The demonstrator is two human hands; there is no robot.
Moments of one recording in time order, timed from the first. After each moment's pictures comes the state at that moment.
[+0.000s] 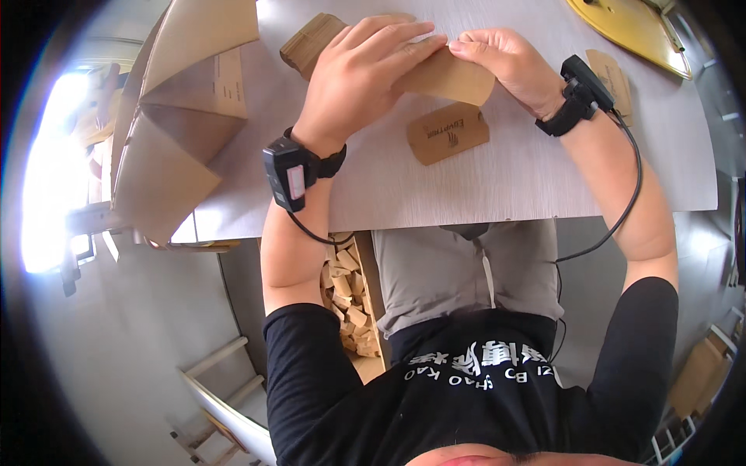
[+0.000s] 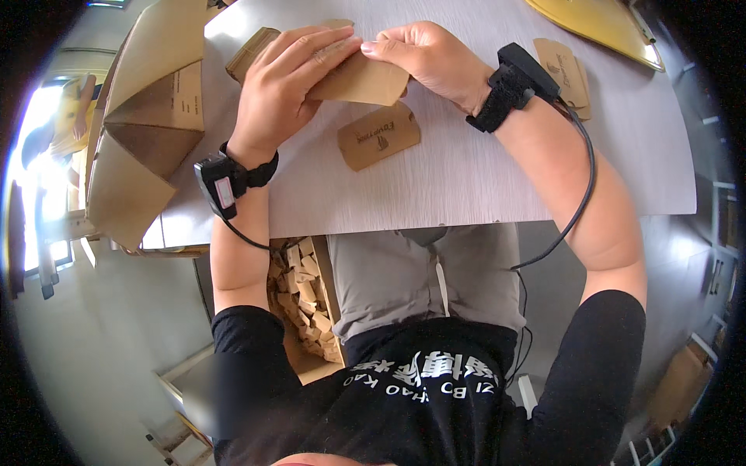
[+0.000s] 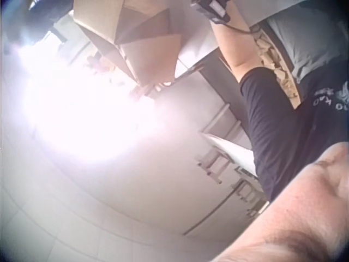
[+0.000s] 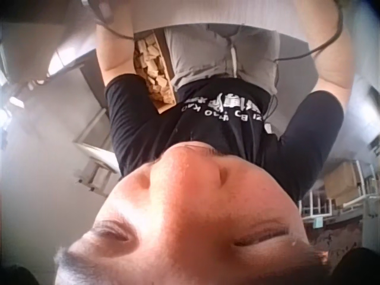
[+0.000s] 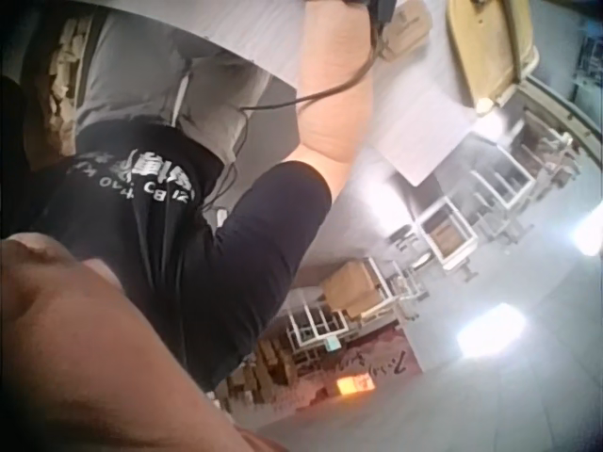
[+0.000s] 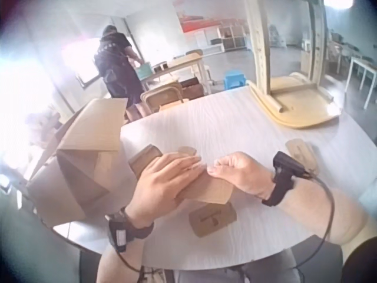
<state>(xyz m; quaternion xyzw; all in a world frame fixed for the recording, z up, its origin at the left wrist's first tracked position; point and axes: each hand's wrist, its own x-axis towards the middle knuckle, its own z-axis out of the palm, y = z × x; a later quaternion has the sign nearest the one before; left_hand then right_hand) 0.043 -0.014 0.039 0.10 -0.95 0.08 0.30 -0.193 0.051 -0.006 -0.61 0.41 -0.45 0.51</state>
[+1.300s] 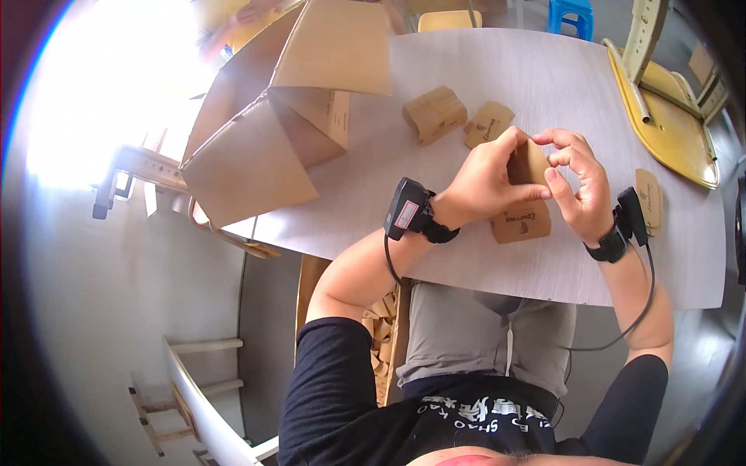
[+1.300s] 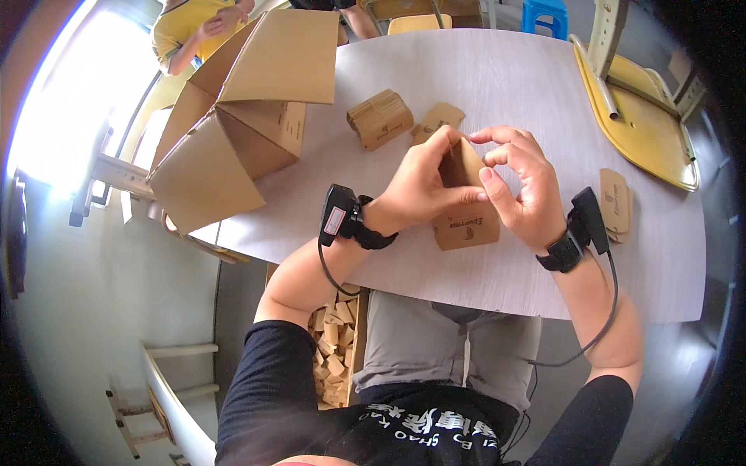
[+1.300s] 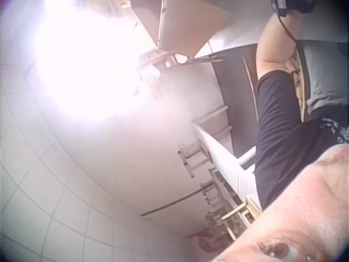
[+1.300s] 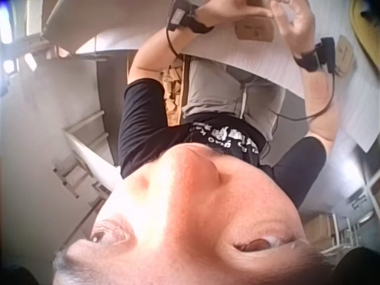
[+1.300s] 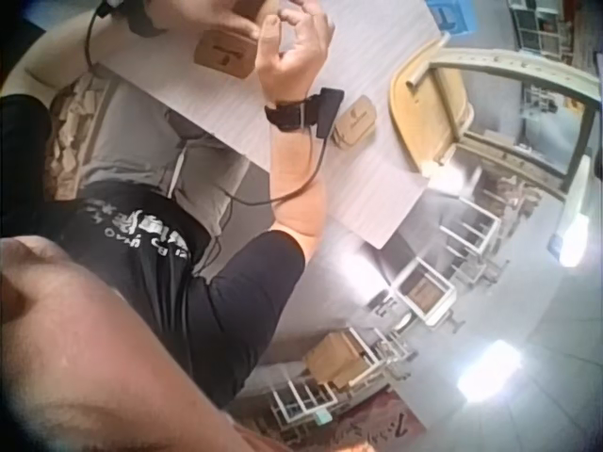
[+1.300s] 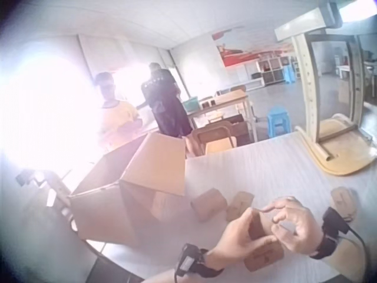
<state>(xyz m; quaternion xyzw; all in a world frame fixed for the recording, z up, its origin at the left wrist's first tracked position) 0.028 0.020 0.033 0.26 -0.82 -0.39 0.33 -0.174 0.078 0.030 -0.75 0.40 -0.51 0.15</state>
